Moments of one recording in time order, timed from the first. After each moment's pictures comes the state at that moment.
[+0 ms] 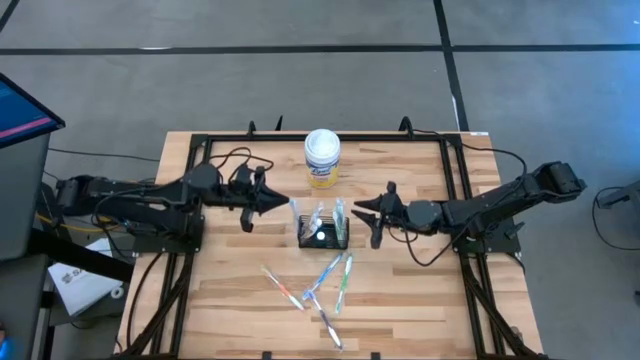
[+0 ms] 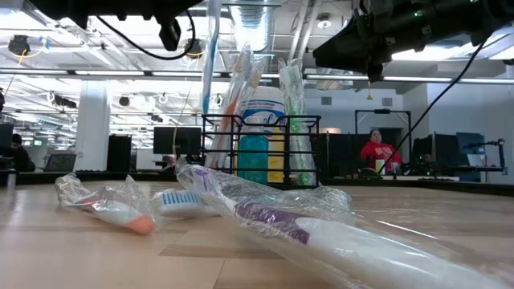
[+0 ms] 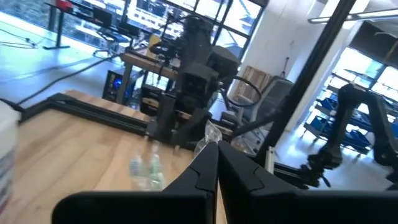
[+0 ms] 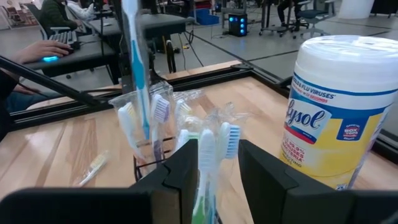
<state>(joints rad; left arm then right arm) 0.09 0.94 0.54 0.44 0.13 -0.36 0.21 1.22 0.51 0.49 0.52 0.21</state>
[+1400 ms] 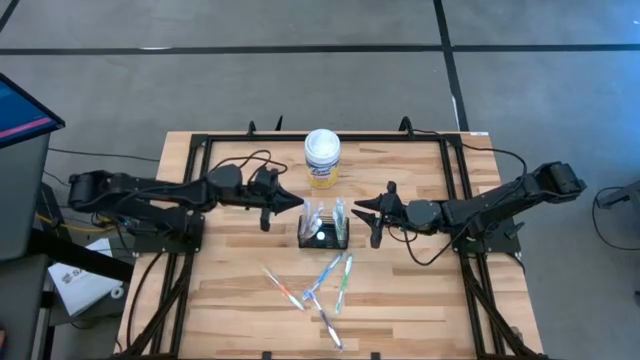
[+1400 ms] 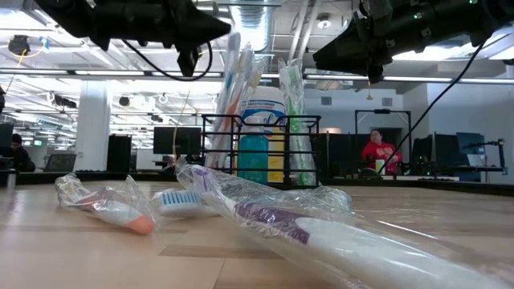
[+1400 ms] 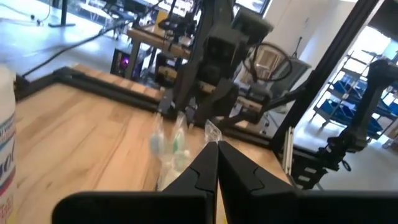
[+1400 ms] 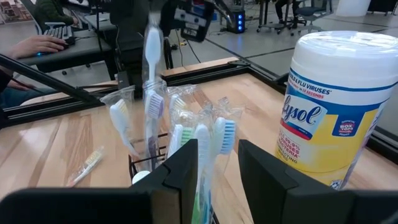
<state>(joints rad) 0.14 1.15 0.54 0.56 0.18 -0.35 0.21 1.22 0.51 0.48 0.52 0.21</state>
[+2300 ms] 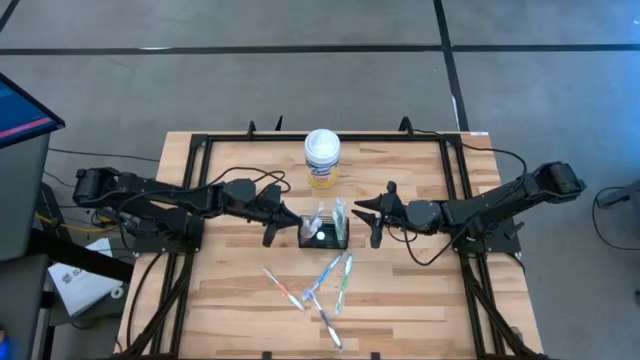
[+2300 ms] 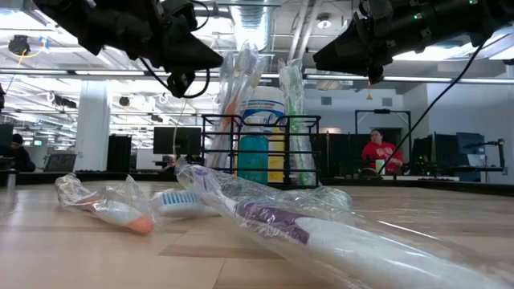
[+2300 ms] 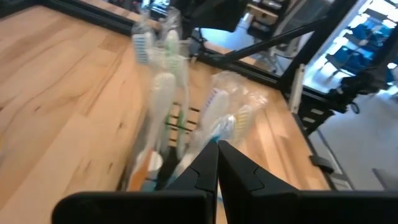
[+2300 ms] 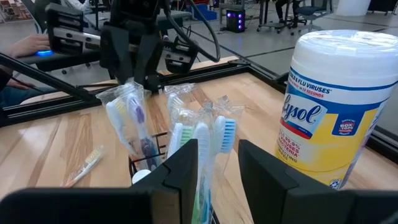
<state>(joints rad) 0.05 1.21 0.54 0.36 0.14 -0.33 0.21 1.22 0.51 0.47 0.52 0.21</state>
